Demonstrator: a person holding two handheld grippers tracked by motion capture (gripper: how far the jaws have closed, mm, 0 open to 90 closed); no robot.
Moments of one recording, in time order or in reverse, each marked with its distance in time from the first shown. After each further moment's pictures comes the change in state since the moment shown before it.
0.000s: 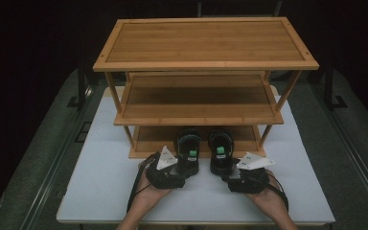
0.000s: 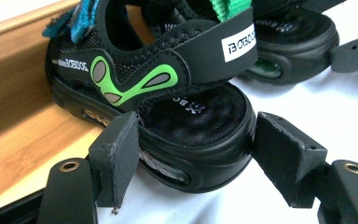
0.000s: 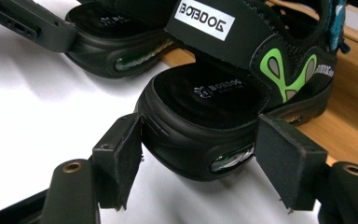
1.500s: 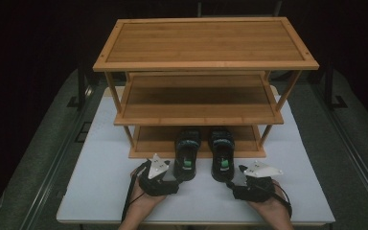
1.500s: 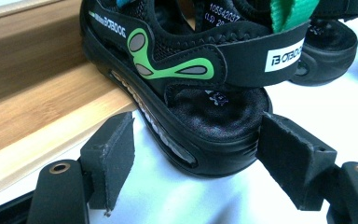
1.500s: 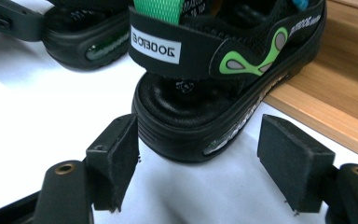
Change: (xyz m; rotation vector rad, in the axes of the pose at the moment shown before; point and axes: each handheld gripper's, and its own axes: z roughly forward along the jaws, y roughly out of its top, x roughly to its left) left arm 0.001 -0.034 -0.009 -0.020 0.062 -0.050; right arm 0.005 -0.028 -0.008 0.000 -0.048 0.106
